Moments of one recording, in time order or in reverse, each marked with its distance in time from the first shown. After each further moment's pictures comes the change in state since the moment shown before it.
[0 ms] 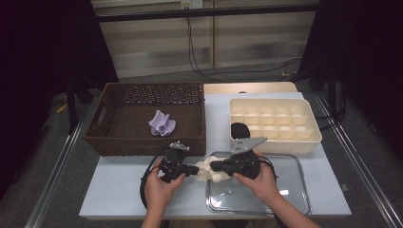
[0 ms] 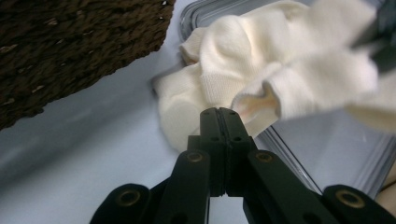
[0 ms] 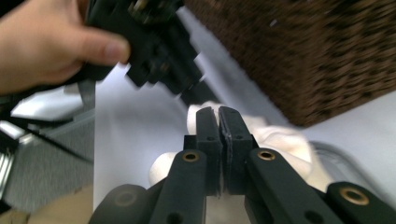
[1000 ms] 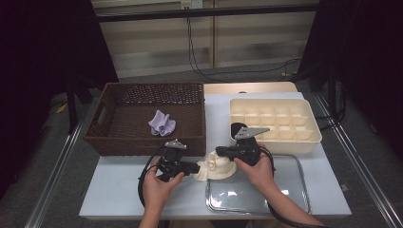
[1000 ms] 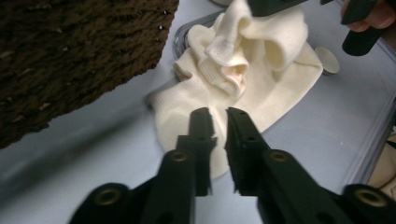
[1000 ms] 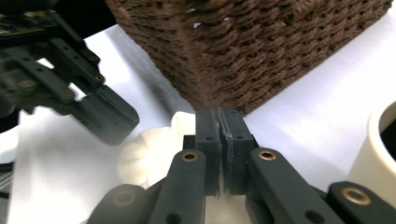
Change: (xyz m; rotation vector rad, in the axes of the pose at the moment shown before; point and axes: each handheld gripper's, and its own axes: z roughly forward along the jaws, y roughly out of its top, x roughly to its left) left arm 0.004 0.000 -0.008 -0.065 -0.015 0.013; right arm -0.042 -0.006 0.012 -0.019 -0.161 0.131
